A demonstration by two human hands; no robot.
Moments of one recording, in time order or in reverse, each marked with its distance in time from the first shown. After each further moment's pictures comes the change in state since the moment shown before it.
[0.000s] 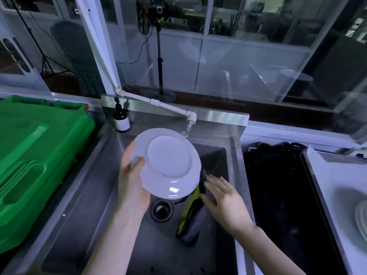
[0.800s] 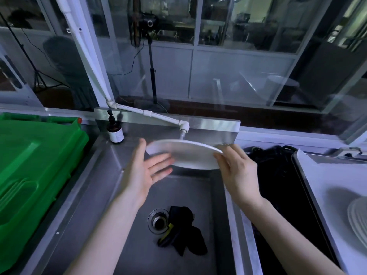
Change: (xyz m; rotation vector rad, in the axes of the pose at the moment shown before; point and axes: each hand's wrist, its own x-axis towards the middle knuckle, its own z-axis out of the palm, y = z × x) left_hand 0.017 0.032 0.039 0.016 -0.131 -0.208; right_hand 0.064 -0.012 -0.077 0.086 0.435 -0.002
